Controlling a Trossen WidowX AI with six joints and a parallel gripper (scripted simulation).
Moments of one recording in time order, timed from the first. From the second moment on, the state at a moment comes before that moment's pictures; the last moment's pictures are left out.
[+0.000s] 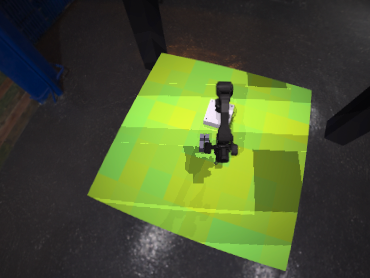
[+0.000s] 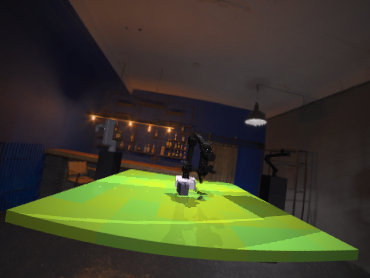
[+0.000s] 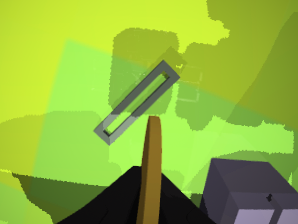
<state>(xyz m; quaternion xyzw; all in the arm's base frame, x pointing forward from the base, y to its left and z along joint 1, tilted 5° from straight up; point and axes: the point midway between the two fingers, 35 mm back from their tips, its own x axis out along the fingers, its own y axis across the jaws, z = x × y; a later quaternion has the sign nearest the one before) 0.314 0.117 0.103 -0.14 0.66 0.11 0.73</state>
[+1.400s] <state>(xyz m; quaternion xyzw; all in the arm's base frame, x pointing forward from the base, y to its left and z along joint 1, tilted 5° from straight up) 0.279 0.016 0.102 -0.14 0.66 0.11 0.73</state>
